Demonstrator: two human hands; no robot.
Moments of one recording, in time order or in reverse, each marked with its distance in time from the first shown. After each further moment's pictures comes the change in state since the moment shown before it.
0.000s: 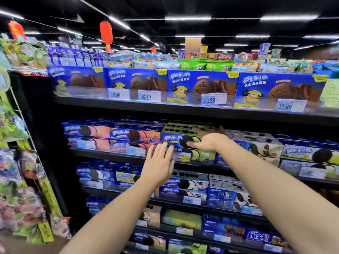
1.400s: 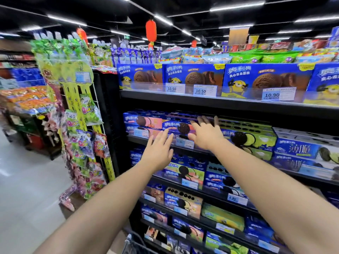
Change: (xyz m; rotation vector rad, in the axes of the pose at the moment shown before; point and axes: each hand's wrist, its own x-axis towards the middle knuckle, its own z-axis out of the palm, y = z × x) left_hand -0.066 -0.144 -0.049 0.093 -0.147 -0.248; right_hand 0.009 -0.186 -0.001 0.056 0.347 -0.296
